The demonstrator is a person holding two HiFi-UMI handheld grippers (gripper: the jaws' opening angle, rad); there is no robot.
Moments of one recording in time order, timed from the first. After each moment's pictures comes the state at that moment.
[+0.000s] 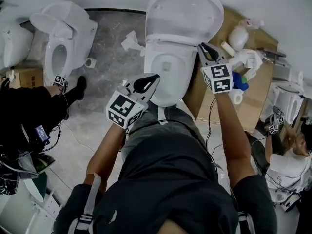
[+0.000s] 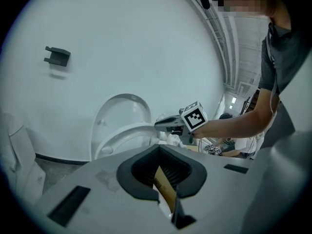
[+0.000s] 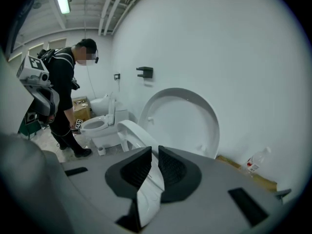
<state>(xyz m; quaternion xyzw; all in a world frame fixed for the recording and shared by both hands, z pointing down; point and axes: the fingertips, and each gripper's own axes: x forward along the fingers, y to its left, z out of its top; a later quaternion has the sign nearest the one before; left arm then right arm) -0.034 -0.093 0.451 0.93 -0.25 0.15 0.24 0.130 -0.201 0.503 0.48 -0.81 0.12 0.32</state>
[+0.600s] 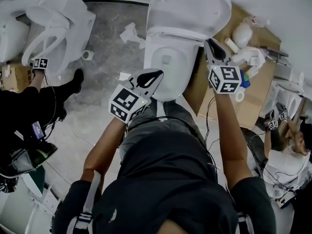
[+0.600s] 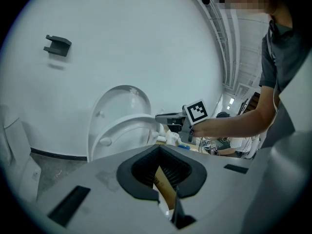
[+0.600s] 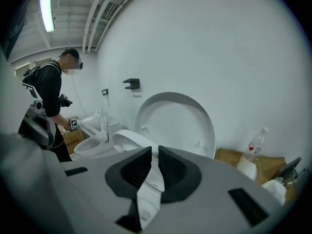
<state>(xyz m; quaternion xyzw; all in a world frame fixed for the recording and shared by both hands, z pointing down) -0.036 -0.093 0.479 0.93 -0.23 0.15 0.26 0.134 -0.206 0.499 0.54 -0.80 0.16 0.23</state>
